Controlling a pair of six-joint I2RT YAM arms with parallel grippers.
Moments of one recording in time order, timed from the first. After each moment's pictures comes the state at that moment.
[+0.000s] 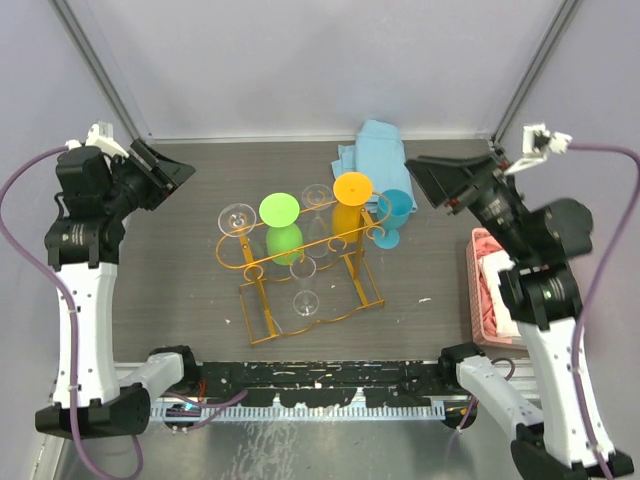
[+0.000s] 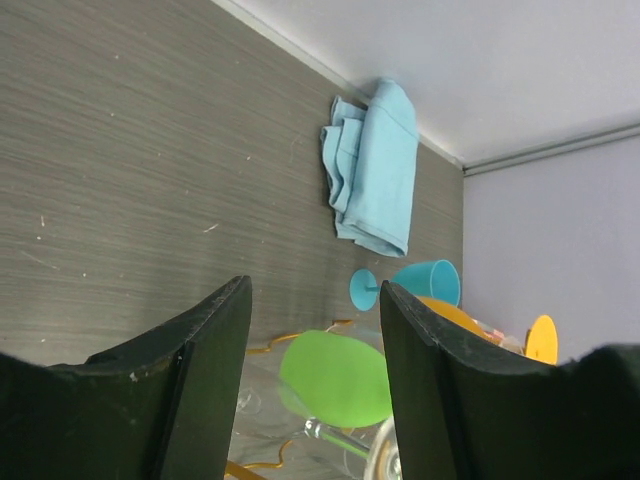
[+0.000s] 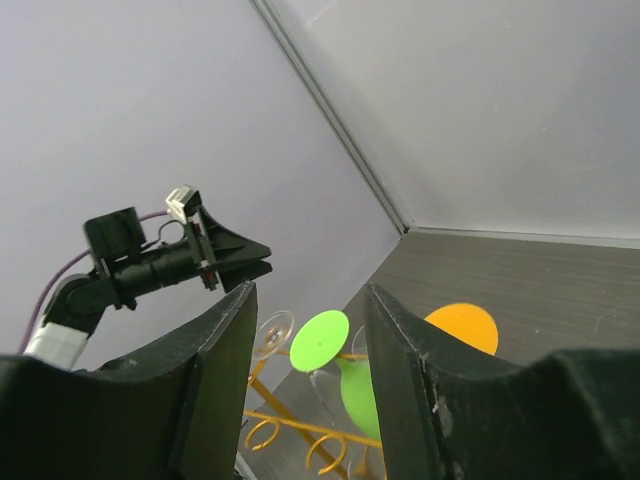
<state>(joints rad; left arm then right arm) 0.08 1.04 1.47 -0.77 0.32 -0.69 0.21 0.83 1.26 -0.08 -0.47 0.77</state>
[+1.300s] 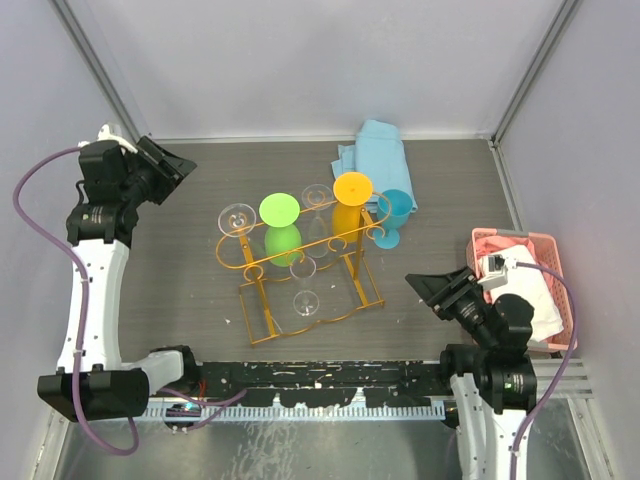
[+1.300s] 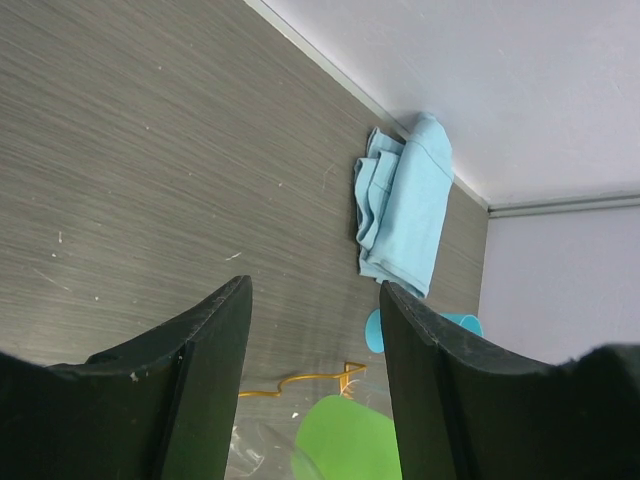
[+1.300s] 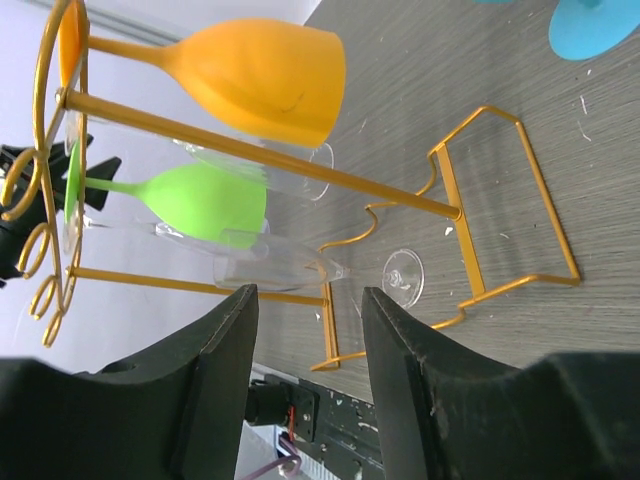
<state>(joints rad) 0.08 1.15 1.37 -0.63 0.23 -0.75 -0.04 0.09 0.57 -0.70 -0.54 0.99</state>
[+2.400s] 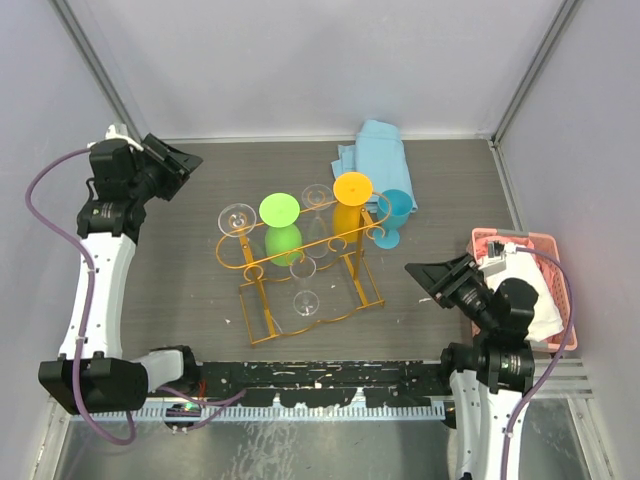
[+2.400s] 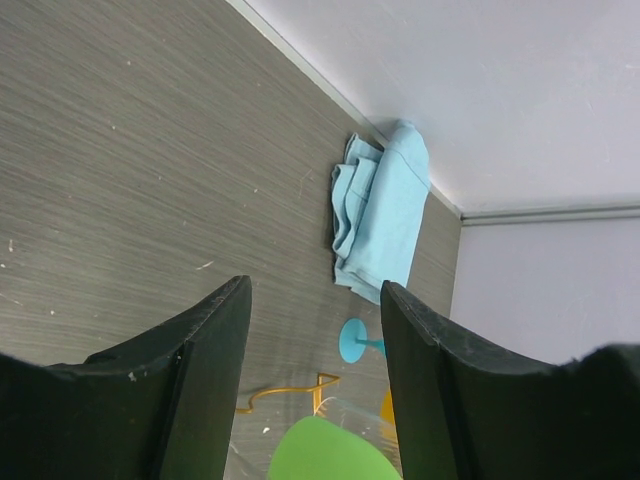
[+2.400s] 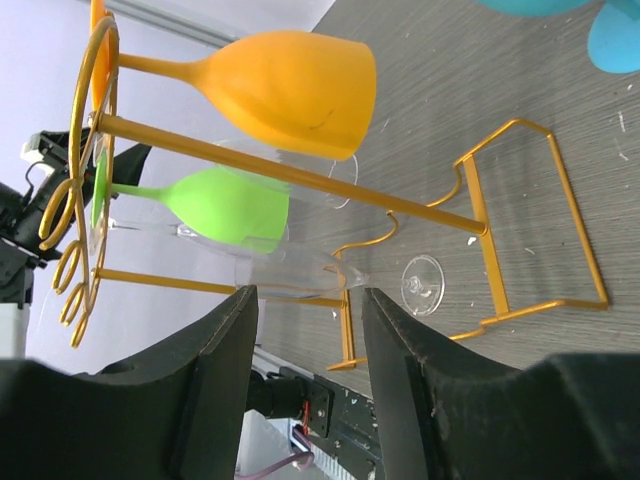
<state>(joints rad) 0.07 1.18 1.33 -0.53 0.24 -0.84 -0.17 0.22 0.58 -0.59 -0.70 0.98</state>
